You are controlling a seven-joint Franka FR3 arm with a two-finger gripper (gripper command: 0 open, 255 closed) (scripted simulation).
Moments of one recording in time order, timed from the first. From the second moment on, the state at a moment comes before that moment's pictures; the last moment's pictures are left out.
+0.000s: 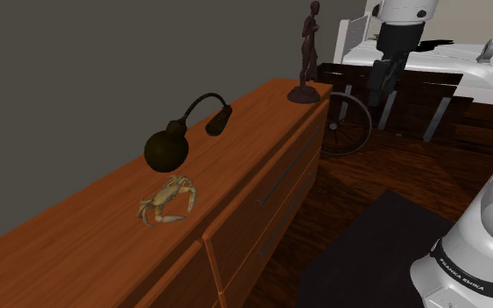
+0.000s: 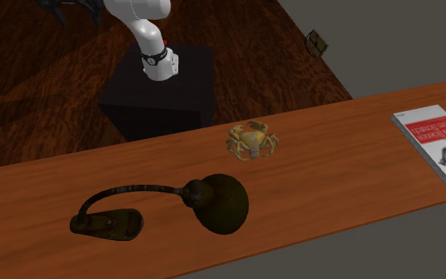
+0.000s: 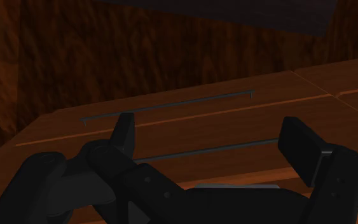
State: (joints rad) arm -0.01 -0.83 -0.05 -2.45 -0.08 1.62 -0.14
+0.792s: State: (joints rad) arm 0.08 -0.72 0.13 -2.49 0.08 1.81 0.06
